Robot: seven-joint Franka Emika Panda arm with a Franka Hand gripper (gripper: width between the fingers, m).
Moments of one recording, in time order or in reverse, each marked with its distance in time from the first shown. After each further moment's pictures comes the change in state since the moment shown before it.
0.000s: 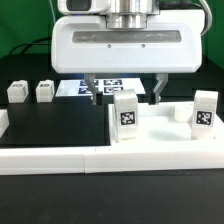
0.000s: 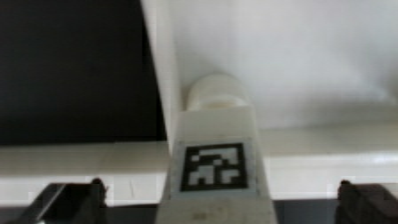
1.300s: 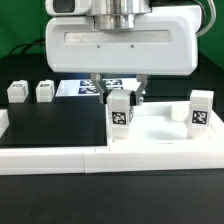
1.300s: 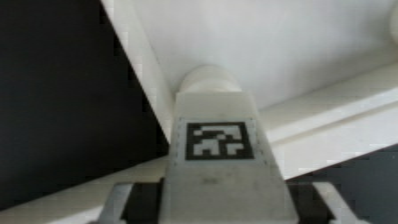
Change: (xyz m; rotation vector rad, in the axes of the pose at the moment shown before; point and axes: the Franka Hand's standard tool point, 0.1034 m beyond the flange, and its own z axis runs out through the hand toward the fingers) arm 0.006 0.005 0.000 0.029 -0.095 0.484
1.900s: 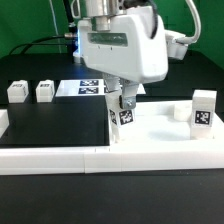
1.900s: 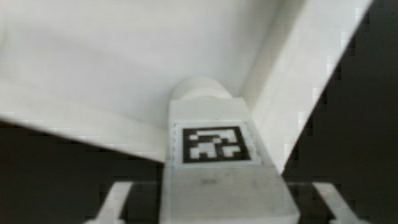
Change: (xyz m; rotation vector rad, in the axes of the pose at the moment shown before) arm -0.004 -0.003 0.002 0.077 0.001 0.869
